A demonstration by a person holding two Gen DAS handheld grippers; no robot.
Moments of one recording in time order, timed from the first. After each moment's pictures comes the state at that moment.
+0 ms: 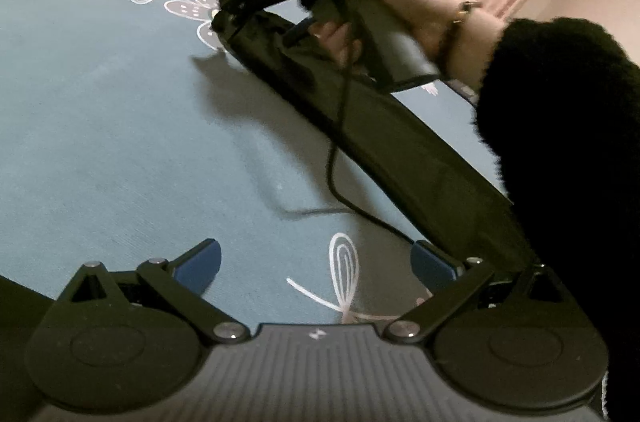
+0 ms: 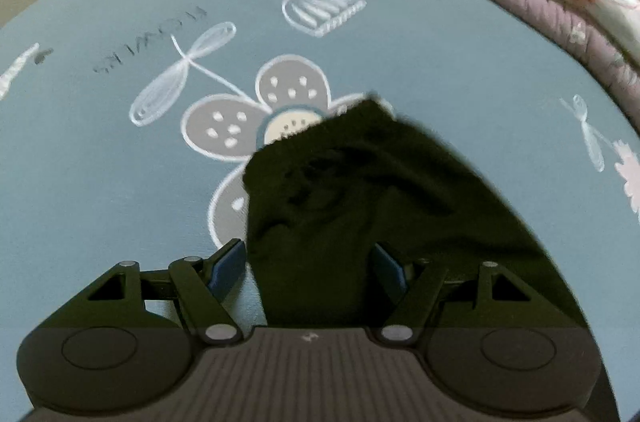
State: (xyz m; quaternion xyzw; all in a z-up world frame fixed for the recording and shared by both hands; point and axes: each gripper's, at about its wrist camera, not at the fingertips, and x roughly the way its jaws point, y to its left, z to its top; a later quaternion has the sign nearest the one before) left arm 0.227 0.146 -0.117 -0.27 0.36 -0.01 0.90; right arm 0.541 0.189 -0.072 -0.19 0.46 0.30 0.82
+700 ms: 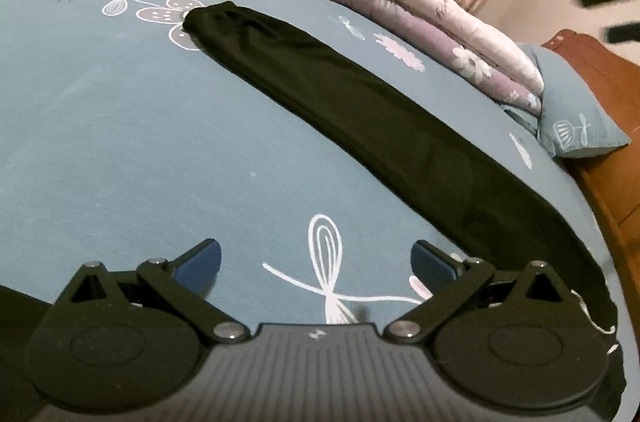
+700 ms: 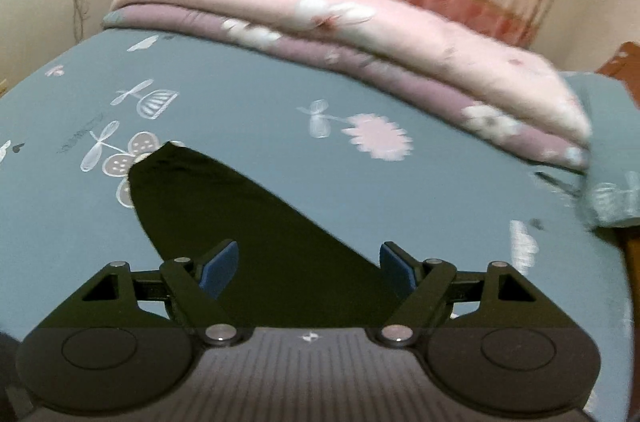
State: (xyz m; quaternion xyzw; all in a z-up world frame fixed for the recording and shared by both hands) left arm 0.232 0.121 -0.116 -0.21 0.37 -0.02 0.90; right arm 0.386 -0.077 0.132 -0.14 0.38 0.11 0.91
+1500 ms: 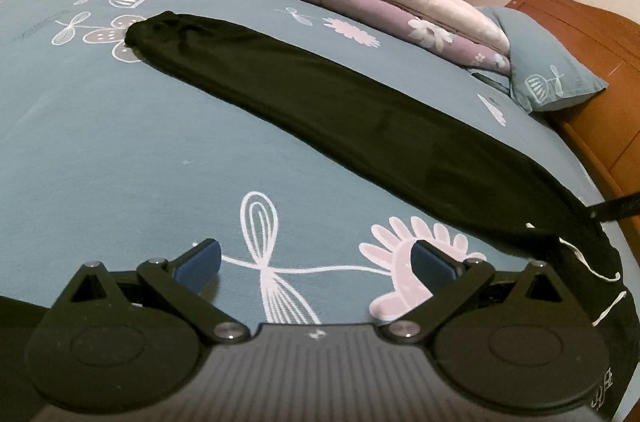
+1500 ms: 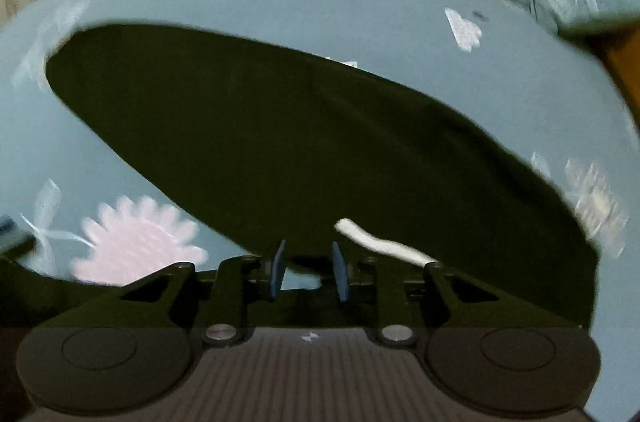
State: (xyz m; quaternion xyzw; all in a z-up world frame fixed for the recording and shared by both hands) left arm 0.226 0.073 -0.113 -0.15 0.37 -0.07 0.92; right arm 0.342 -0.217 -0.041 -0.08 0.51 0.04 0.85
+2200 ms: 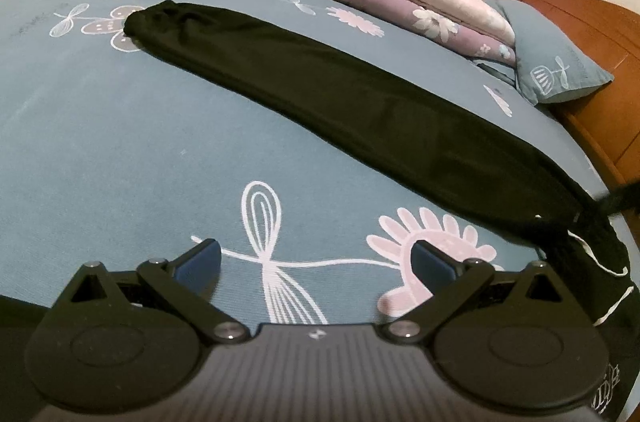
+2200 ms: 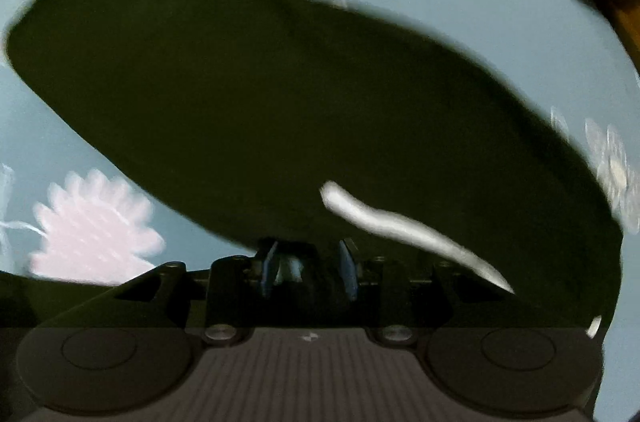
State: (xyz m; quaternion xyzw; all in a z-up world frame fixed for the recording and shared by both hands) left arm 0.231 0.069 -0.122 -0.14 0.38 -0.06 0.91; right arm 0.358 -0.234 -0.065 -0.04 0.55 0.05 0.84
